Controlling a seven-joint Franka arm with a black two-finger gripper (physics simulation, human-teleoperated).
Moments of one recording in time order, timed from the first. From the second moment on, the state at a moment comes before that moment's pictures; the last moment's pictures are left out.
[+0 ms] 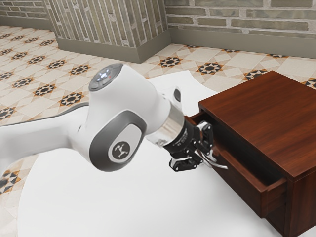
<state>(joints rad) -0.30 -0.14 0.02 -2.07 -0.15 2.45 -1.41</state>
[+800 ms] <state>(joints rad) -0.29 -0.33 0.02 -2.26 -0.15 2.45 -1.41</state>
